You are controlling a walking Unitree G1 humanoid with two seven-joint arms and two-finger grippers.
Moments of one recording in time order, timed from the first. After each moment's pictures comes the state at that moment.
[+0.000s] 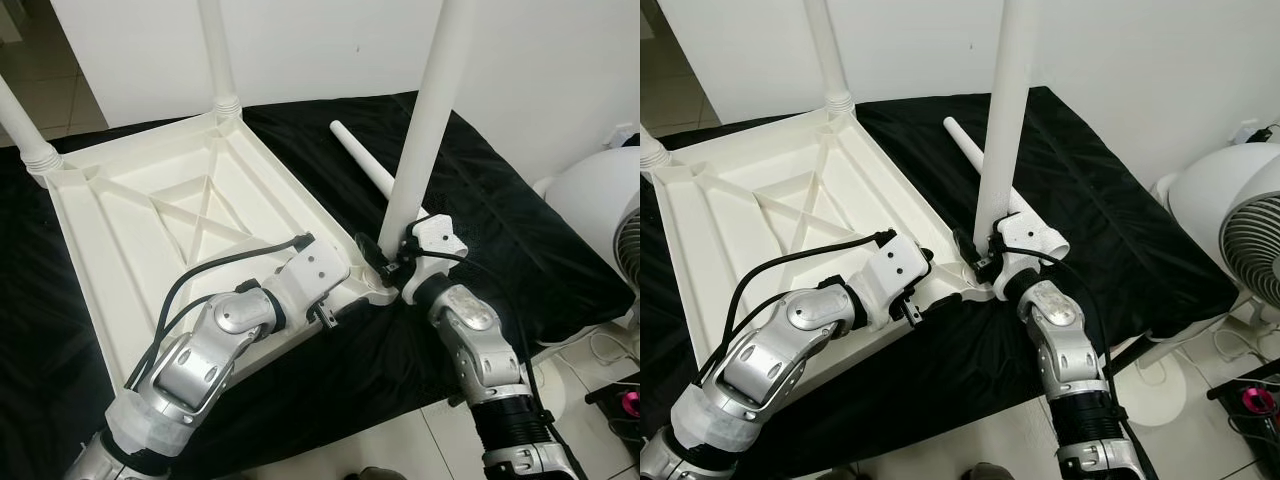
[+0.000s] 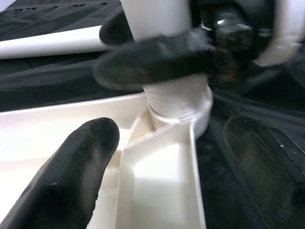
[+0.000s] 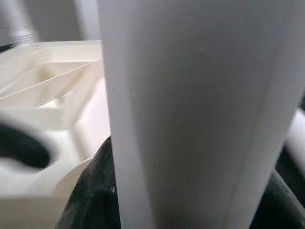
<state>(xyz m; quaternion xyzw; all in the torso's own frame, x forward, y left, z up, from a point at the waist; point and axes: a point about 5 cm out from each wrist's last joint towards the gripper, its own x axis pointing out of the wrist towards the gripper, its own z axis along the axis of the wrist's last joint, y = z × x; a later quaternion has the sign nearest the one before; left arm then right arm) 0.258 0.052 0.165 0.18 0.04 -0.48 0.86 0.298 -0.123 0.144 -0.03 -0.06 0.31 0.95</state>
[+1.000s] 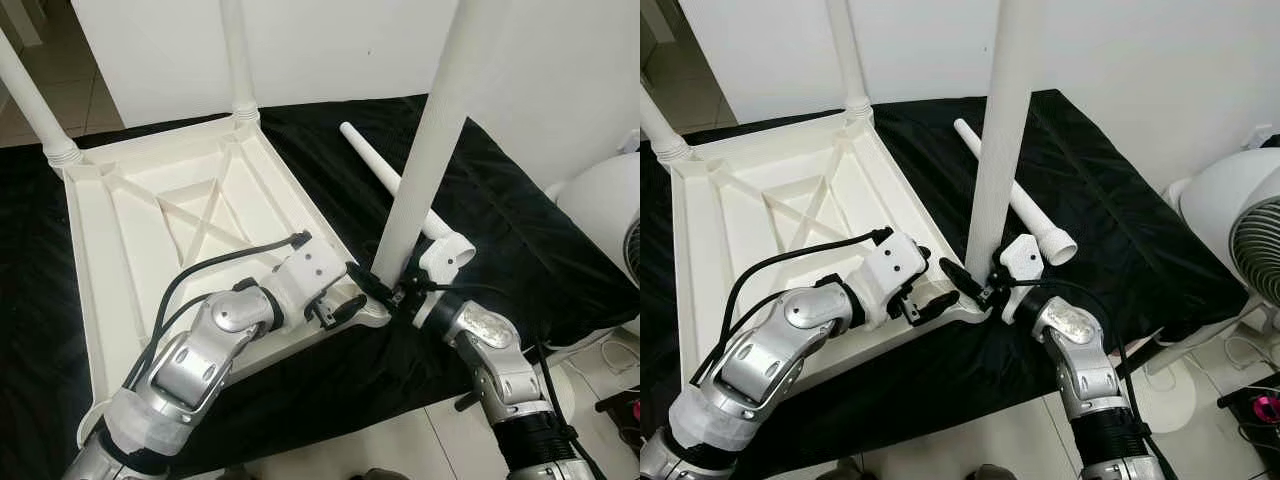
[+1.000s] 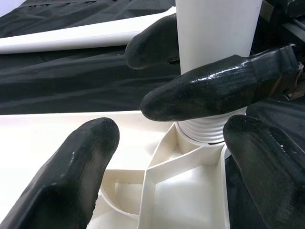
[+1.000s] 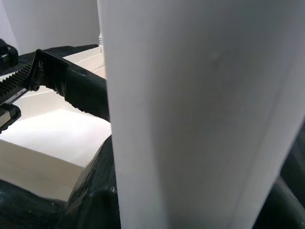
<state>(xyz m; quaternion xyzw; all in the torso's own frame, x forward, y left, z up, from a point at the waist) 0.259 0.055 0.167 0.18 0.04 -0.48 0.86 0.280 -0.134 0.139 -0.07 -0.08 0.40 0.91</state>
